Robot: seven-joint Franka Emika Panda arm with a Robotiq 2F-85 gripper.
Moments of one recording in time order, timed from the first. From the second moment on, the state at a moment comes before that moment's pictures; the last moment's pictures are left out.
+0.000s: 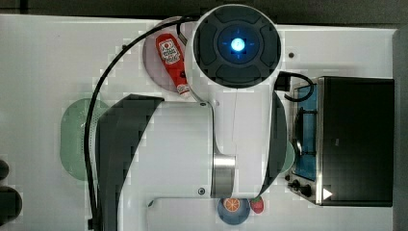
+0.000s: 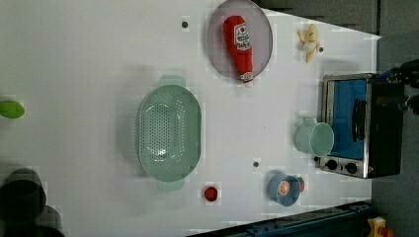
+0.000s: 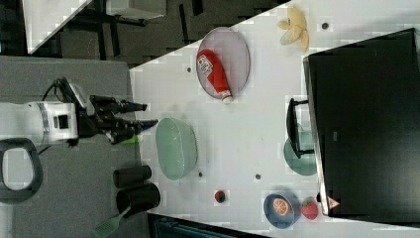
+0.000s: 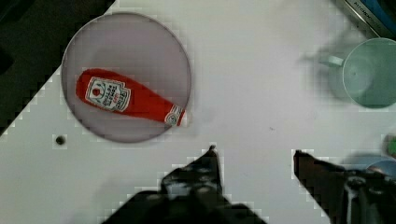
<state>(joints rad) -0.01 -0.03 0.00 -1.80 0.01 0.19 0.05</state>
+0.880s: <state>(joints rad) 0.02 -0.42 0.09 -2.02 0.03 0.11 0.09</state>
